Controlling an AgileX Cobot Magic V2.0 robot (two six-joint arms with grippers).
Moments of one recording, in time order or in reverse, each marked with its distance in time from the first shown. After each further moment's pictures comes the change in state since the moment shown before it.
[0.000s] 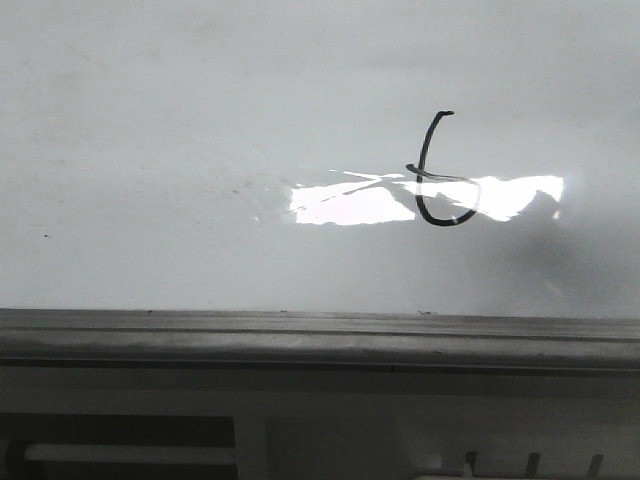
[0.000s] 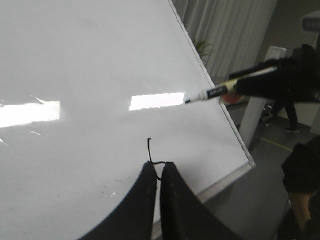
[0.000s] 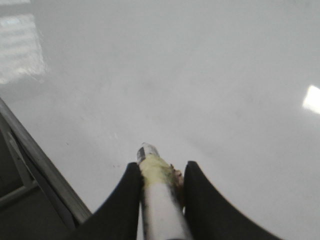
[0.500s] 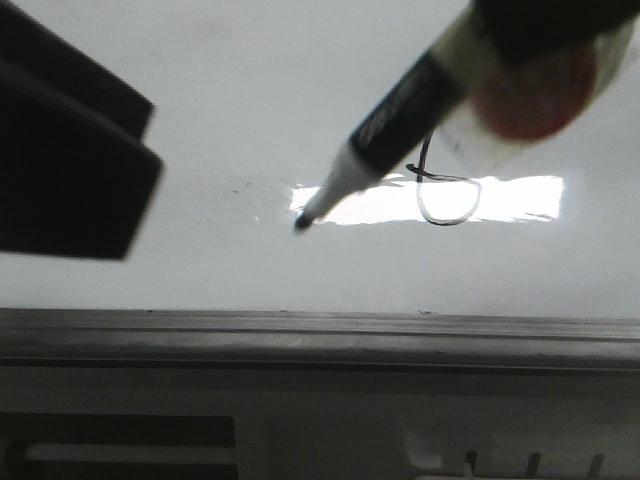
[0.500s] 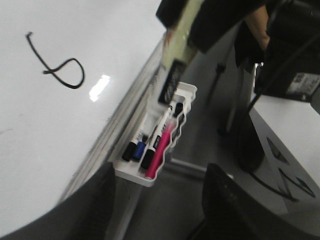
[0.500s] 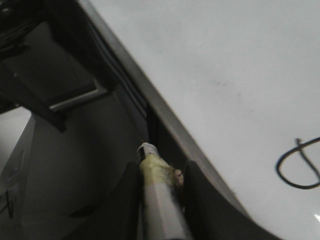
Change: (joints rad) left arm 0.000 0.660 -0.332 0.370 0.430 0.021; right arm 0.292 0.159 -0.011 0.088 0.180 0.000
